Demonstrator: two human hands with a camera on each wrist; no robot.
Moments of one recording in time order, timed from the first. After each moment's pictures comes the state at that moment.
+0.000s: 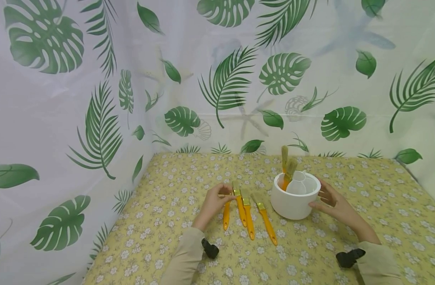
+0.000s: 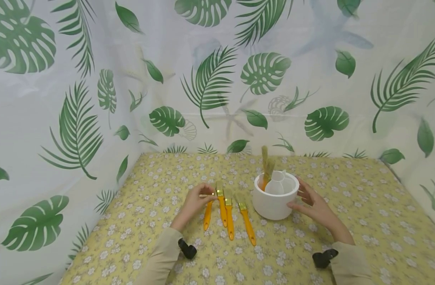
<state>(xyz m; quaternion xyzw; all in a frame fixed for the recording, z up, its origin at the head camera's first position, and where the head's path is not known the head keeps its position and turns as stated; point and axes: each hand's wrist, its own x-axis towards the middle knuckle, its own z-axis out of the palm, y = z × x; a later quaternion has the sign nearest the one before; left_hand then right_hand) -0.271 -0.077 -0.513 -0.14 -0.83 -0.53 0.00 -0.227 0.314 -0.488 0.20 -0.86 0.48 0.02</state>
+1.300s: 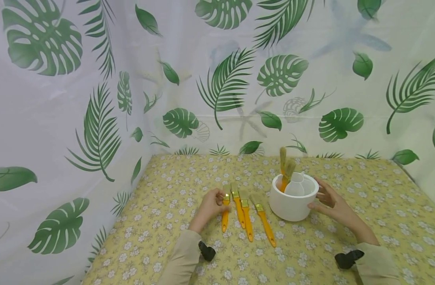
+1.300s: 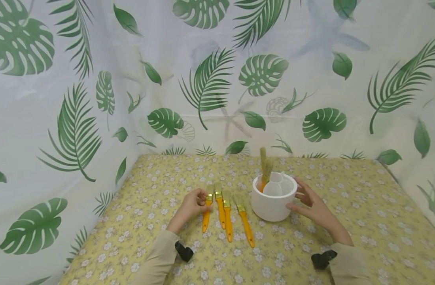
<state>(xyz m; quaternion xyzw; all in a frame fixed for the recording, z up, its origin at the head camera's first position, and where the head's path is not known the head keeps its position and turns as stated) -0.267 -0.086 -0.508 -0.11 -0.87 -0.47 -0.06 -0.226 0.315 -0.487 0.18 -0.86 0.48 0.02</state>
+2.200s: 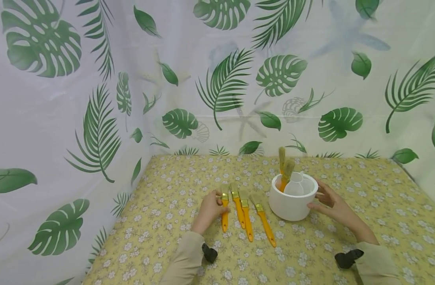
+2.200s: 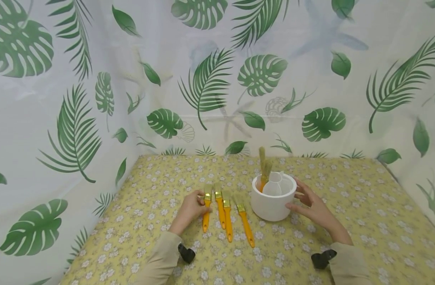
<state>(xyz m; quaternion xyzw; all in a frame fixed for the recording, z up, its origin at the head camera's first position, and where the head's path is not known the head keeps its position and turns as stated) -0.257 -0.078 -0.501 -0.04 -0.89 -0.45 -0.05 -0.225 0.315 -0.488 0.19 -0.86 0.48 0.03</state>
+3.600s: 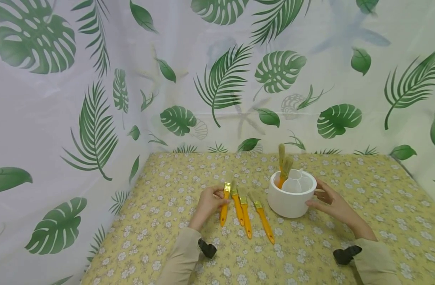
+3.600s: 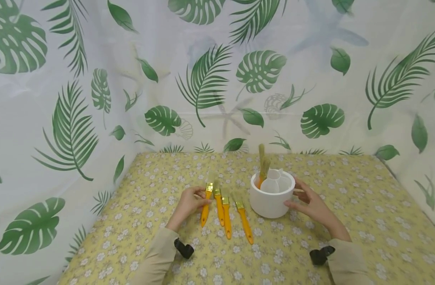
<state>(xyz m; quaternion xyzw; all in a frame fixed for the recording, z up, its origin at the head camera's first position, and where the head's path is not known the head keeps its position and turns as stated) -0.263 -0.079 -0.500 -0.06 -0.83 -0.54 -0.06 -0.226 0.317 -0.492 0.16 -0.86 0.48 0.00</state>
